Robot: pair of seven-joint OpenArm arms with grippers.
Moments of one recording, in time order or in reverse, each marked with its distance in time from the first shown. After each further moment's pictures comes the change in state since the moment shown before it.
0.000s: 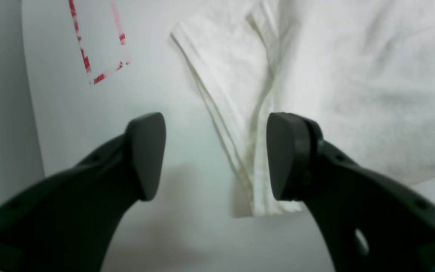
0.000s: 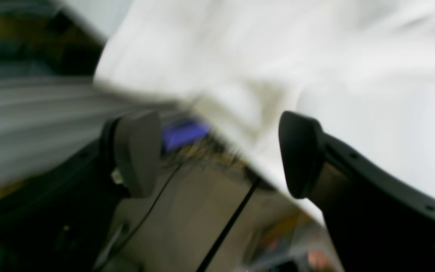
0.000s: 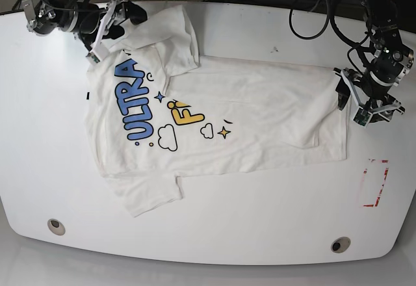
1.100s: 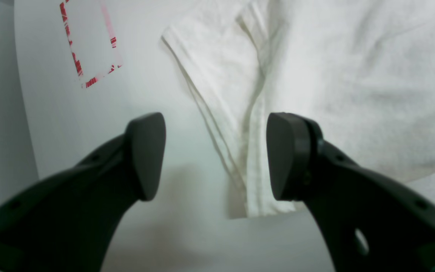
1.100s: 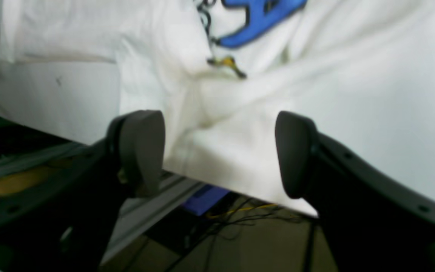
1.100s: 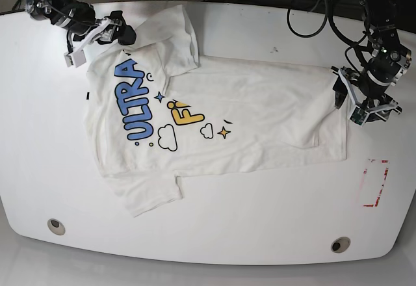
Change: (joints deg) left arm 0.2 0.0 1.2 0.0 0.3 0.0 -0.1; right arm -2.9 -15.4 11.7 -0.1 0.0 -13.4 0.1
